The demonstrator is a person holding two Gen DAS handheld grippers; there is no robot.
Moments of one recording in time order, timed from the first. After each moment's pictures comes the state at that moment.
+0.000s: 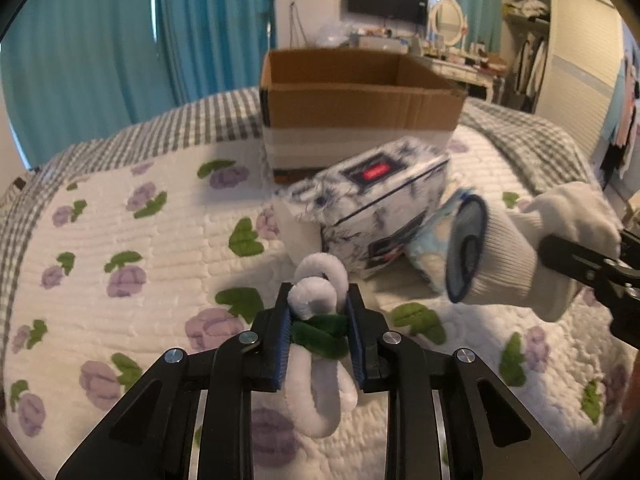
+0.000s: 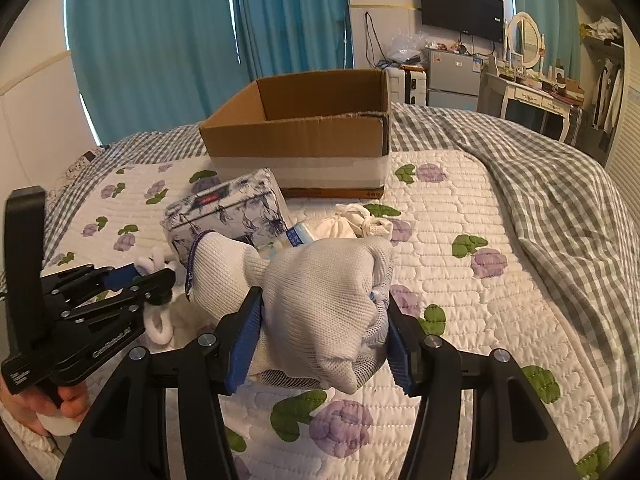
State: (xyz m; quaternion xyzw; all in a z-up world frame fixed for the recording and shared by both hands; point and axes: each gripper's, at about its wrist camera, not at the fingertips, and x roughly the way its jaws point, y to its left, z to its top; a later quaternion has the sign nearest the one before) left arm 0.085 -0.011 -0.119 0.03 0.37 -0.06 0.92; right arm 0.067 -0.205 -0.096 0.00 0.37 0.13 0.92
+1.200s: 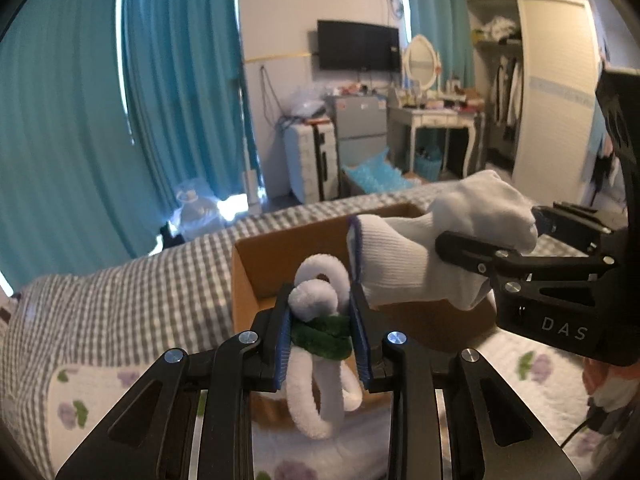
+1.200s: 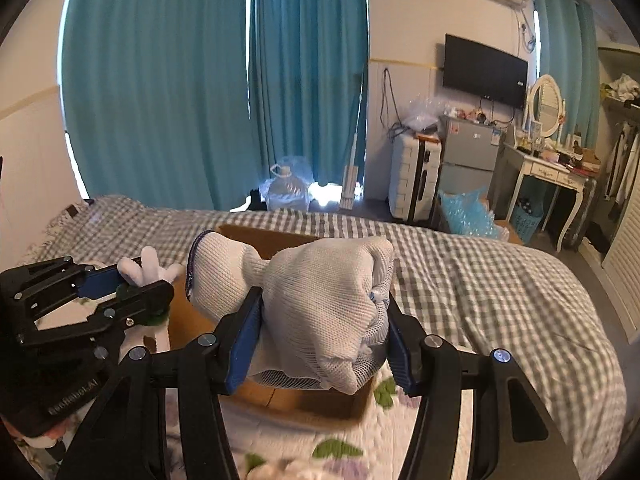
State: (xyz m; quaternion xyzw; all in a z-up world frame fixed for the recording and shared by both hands) left arm 0.277 -0.039 -0.019 0.07 0.29 -0.10 0.95; right arm 0.290 -0.176 -0.003 -0.04 0.30 0.16 0.94
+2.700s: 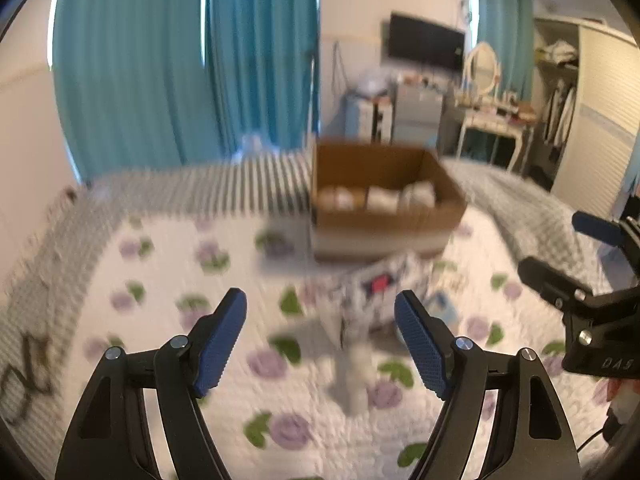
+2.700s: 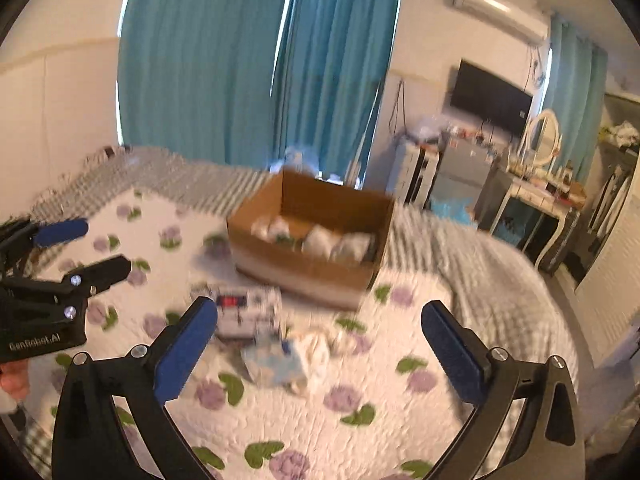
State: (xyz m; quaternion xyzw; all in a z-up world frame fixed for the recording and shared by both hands) left arm 0.075 -0.005 -0.043 -0.01 0.34 0.01 0.94; right arm 0.075 -0.183 -0.003 -0.12 0.30 0.15 0.93
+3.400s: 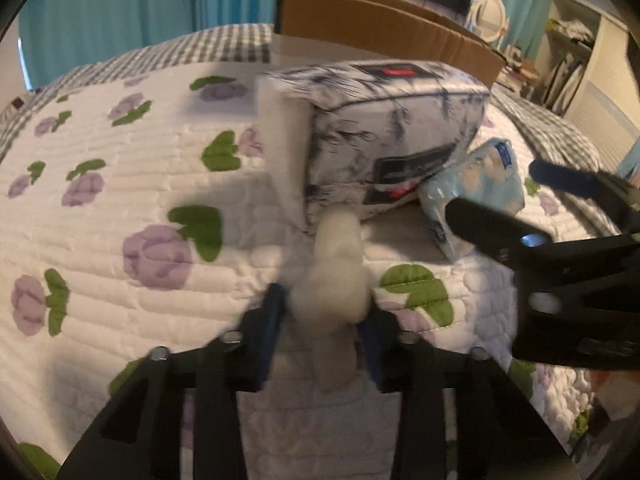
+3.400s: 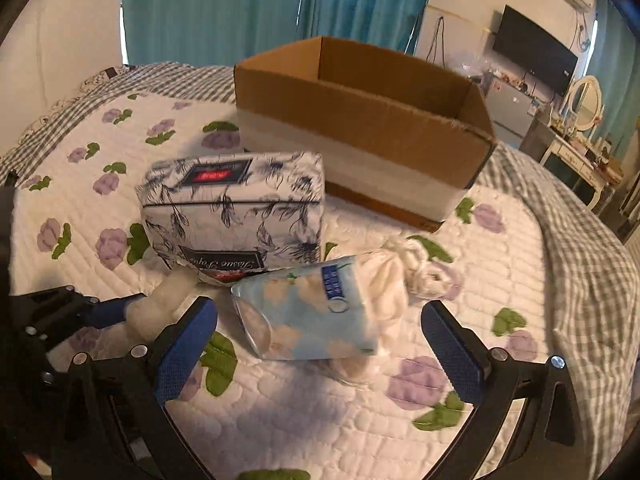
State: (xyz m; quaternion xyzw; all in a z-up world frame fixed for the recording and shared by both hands) left arm 0.096 -0.023 -0.180 -0.06 0.44 -0.03 0.89; right arm 0.137 -0.143 -0.141 -0.15 0.40 0.18 0.89
